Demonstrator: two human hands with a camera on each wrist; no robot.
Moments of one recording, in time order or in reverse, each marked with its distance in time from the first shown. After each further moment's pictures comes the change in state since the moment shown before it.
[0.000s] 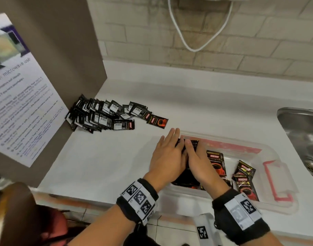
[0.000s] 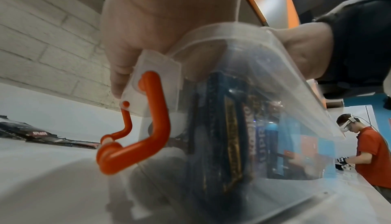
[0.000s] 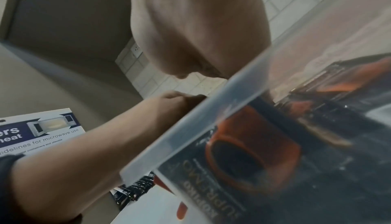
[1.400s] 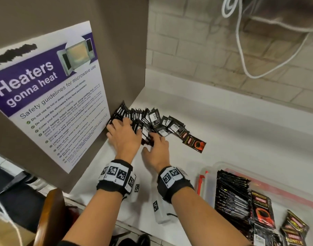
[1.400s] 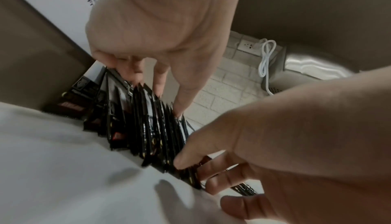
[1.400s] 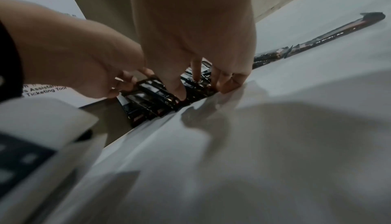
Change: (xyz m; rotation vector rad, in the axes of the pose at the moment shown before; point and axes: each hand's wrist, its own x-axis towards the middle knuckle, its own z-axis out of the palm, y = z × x) left_hand 0.015 -0.228 -0.089 0.038 0.459 -0.885; right_hand 0.107 -0.059 0.231 -0.435 -0.088 -0.307
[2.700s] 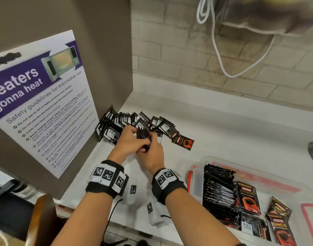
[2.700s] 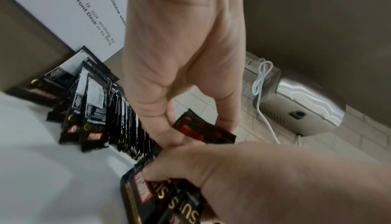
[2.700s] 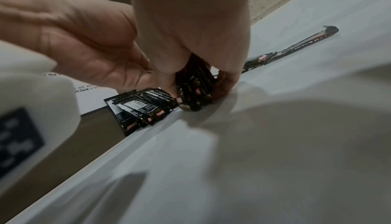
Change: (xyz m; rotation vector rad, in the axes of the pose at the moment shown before) left_hand -0.013 0.019 -0.008 -0.761 -0.646 -0.109; right_hand -0.013 0.007 -0.010 0.323 0.149 -0.068
